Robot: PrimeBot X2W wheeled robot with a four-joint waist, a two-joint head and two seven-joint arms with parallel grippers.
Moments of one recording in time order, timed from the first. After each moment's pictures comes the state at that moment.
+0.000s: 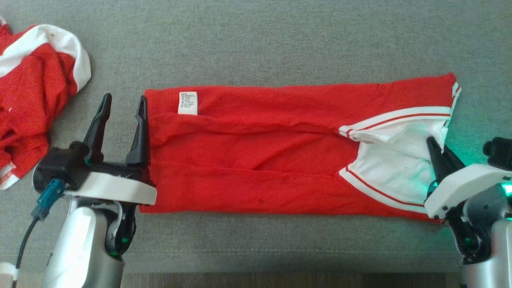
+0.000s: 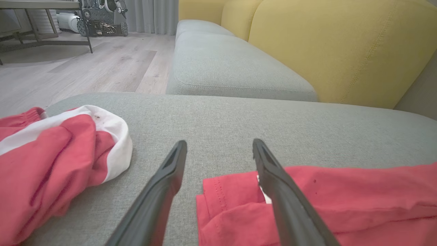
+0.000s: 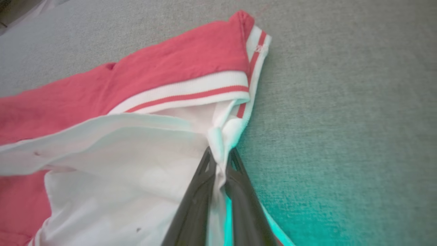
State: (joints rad) left arm -0.23 0.15 -0.15 0.12 -0.26 -0.05 -0.25; right arm -0.11 -0.05 -0.16 0.00 0.27 0.13 0.48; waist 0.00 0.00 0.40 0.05
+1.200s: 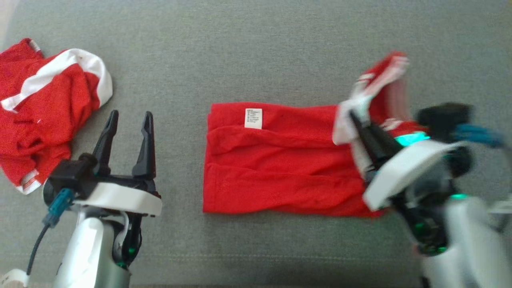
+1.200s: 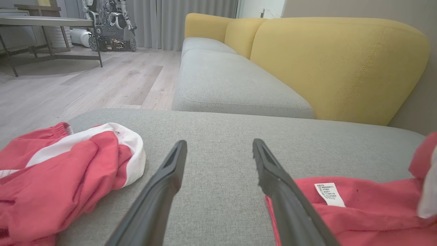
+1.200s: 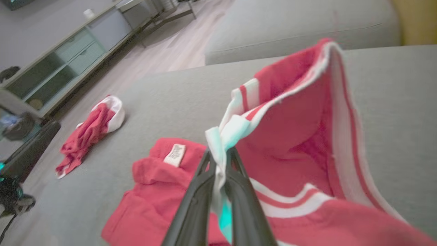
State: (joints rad) left arm -0.20 0.11 -0.13 0.16 -0.24 -0.06 -0.25; right arm -0.19 -0.06 0.14 -0.19 0.39 0.13 0.58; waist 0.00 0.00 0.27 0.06
